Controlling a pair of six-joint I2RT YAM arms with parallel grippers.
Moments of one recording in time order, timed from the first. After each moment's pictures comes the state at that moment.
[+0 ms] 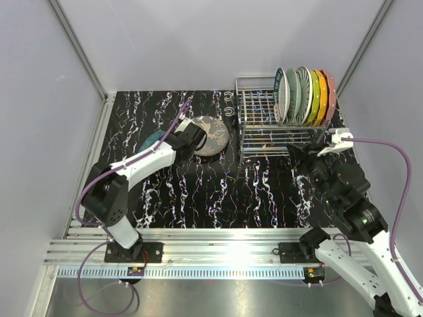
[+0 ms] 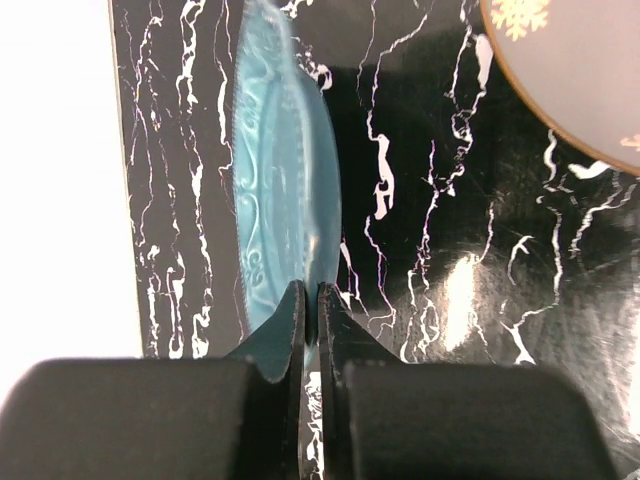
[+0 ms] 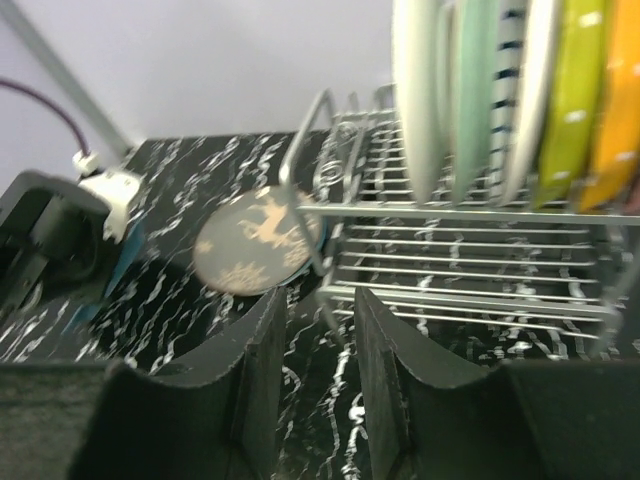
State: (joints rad) left arm -0.63 1.67 1.21 -0.69 -0.79 -0.23; right arm 0.55 0.54 0.91 -0.38 0.30 0.26
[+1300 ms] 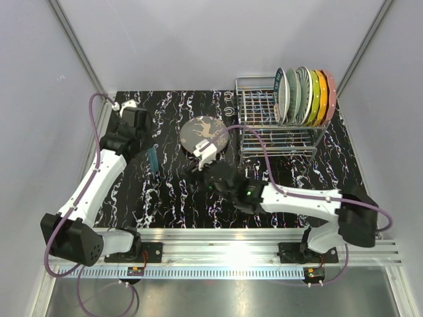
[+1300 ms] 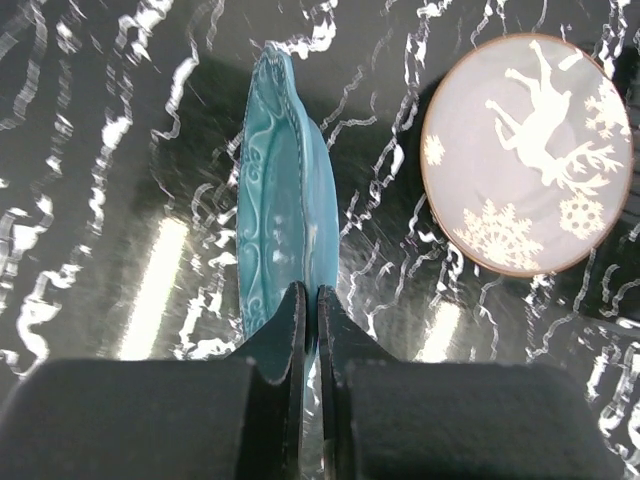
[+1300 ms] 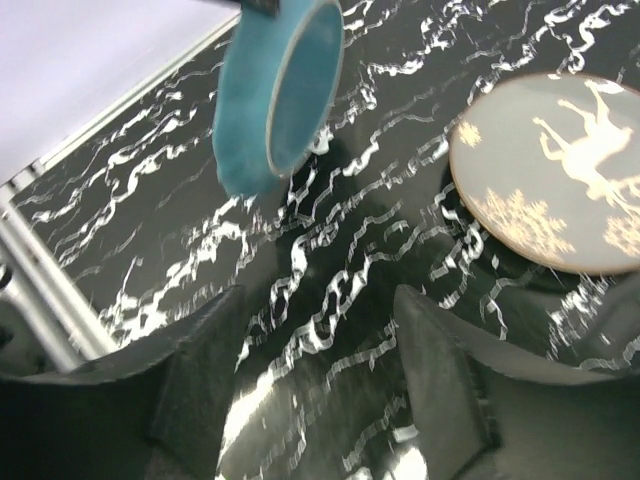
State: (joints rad) left arm -0.26 1.26 1.21 -0.73 -0.30 -0.55; right arm 1.18 1.43 0.97 0.21 0.37 0.23
